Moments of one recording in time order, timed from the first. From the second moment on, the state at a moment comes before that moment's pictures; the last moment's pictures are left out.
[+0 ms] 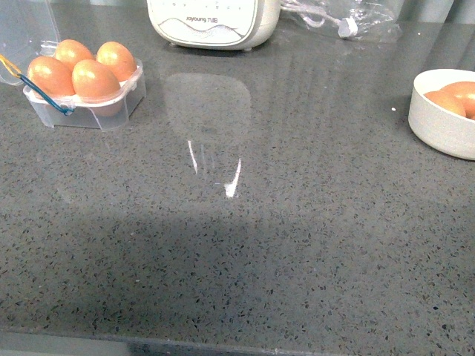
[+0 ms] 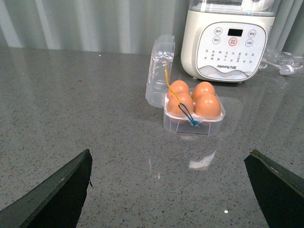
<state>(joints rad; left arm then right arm) 0.00 0.00 0.03 0.00 0.00 0.00 0.00 0.37 0.01 0.37 0.00 0.00</state>
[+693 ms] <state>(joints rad) 0.00 0.00 0.03 0.00 0.00 0.00 0.00 0.11 0.01 0.09 0.00 0.00</state>
